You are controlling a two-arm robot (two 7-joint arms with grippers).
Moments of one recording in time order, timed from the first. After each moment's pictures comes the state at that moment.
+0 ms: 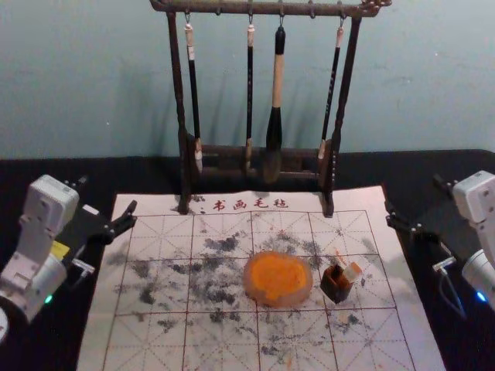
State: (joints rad) left arm -0.20 0.60 0.45 -1.41 -0.25 -0.12 0.03; right arm 0.20 0.60 -0.45 -1.41 0.25 -0.12 -0.03
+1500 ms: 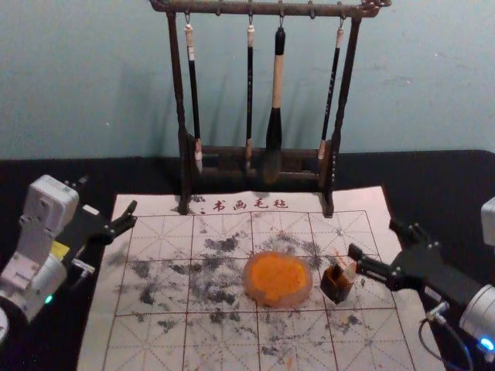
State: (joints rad) left arm -0.20 0.60 0.45 -1.41 -0.25 -0.12 0.03; right arm -0.02 0.64 -0.33 -1.67 0.55 -0.02 0.28
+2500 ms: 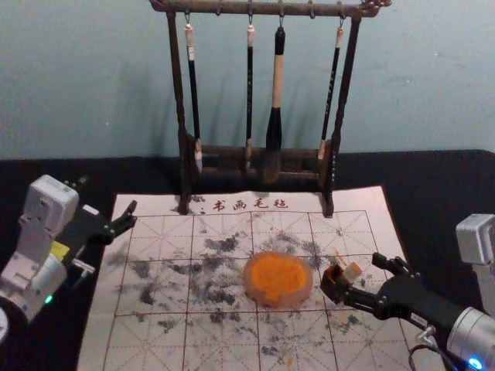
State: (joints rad) left arm -0.20 0.60 0.45 -1.41 -0.25 -0.12 0.03; right arm -0.03 0.58 -0.32 -1.60 0.55 0.09 0.38
